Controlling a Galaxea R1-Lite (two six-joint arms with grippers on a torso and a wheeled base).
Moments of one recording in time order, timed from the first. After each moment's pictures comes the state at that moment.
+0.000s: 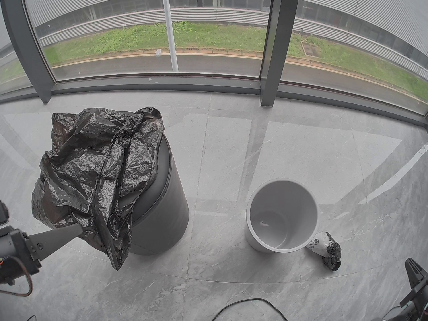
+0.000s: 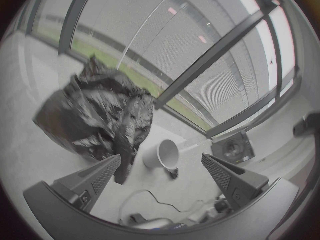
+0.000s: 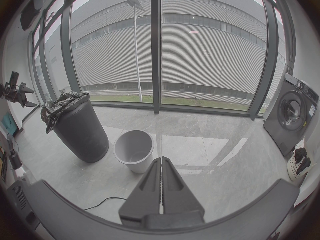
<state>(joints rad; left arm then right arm) -0.29 0.79 -0.47 -0.09 -0.30 -0.55 0.02 0.14 -0.02 0.00 -0.01 0.00</state>
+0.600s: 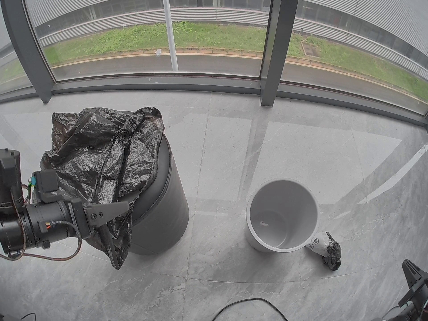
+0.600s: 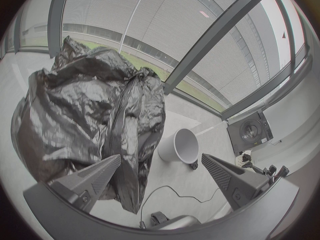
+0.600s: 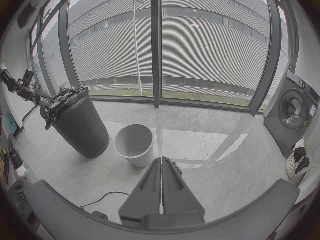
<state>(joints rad) -0.34 1.20 -0.60 -0.19 -0.20 -0.36 0.02 0.21 -0.02 0.00 -0.01 0.00</state>
